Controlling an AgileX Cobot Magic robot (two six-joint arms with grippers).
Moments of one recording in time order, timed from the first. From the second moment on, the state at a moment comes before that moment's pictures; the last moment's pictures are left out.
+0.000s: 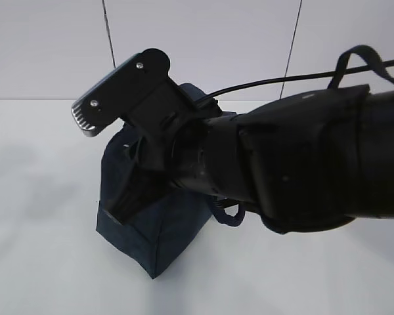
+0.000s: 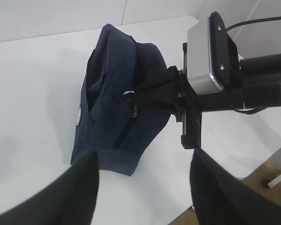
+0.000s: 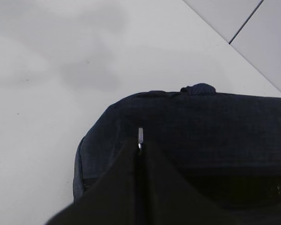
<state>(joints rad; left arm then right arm) -0.55 0.54 -0.72 -0.32 0.76 0.04 0.94 1.65 -1.06 1.84 -0.22 -2.02</state>
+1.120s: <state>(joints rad) -0.55 0.54 -0.72 -0.32 0.75 0.04 0.92 1.60 -1.06 1.84 -0.12 -1.91</state>
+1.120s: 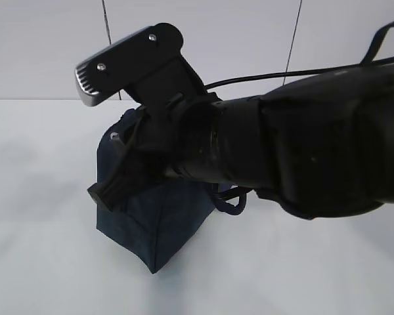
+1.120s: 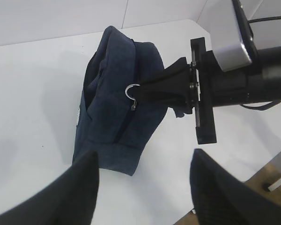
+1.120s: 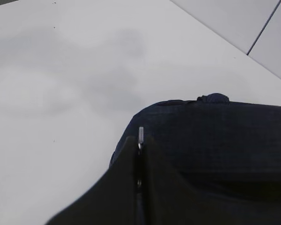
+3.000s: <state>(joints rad) -0.55 0.54 -0.72 -0.32 0.77 0.04 0.91 1.60 -1.03 0.98 0.01 -1.14</state>
